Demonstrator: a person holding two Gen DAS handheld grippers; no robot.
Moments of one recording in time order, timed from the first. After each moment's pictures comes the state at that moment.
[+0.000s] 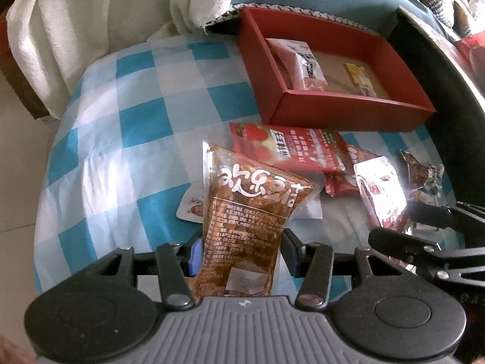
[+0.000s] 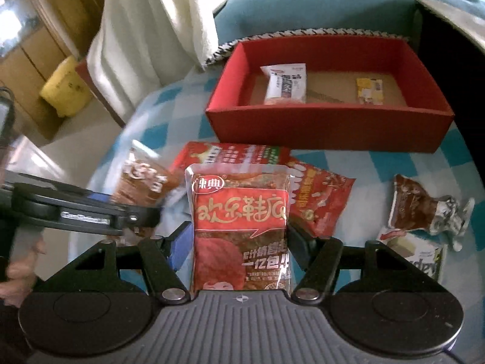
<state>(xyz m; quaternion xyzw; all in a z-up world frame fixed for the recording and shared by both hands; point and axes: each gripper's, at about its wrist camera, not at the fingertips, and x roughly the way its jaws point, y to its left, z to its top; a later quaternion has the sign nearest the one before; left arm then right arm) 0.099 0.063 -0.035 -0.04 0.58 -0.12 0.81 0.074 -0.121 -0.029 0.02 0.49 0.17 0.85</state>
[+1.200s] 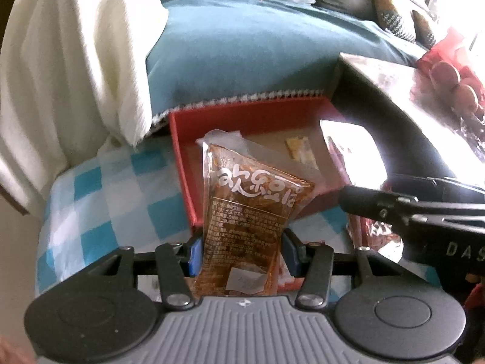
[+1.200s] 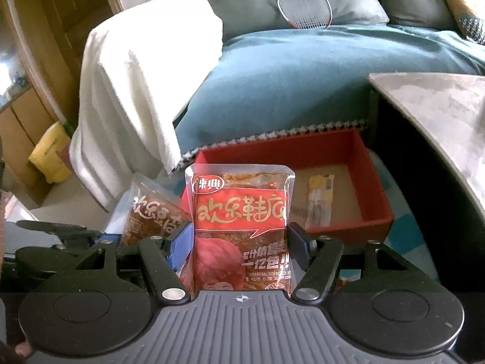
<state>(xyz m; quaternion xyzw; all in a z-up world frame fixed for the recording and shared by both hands) 0.143 -0.012 0.038 0.00 0.48 -0.16 0.86 0.125 -0.172 0.048 0.05 0.39 0.12 0.91</state>
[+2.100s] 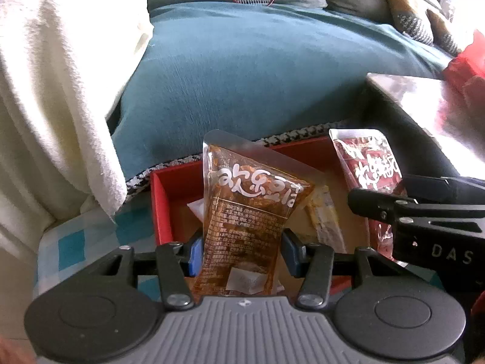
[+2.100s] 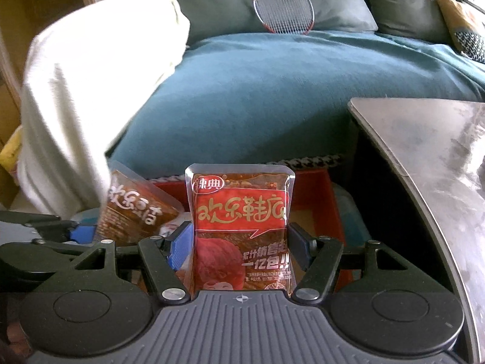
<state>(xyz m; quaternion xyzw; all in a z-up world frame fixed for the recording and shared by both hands) 0.235 -0.061 0.019 0.02 0.47 -0.13 0.87 0.228 -0.204 0.033 0.01 0.39 0.08 0.92</state>
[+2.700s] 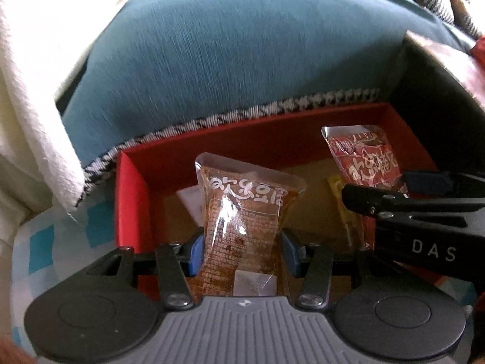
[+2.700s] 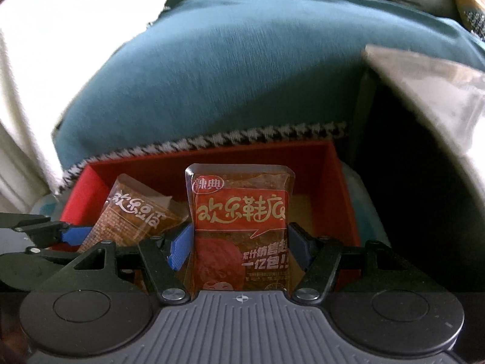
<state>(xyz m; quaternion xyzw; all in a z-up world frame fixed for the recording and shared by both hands) 0.276 -0.082 -0.048 0.04 0.51 -0.11 0.85 0.285 -0.211 -0.030 0.00 0.44 0.07 0.89</state>
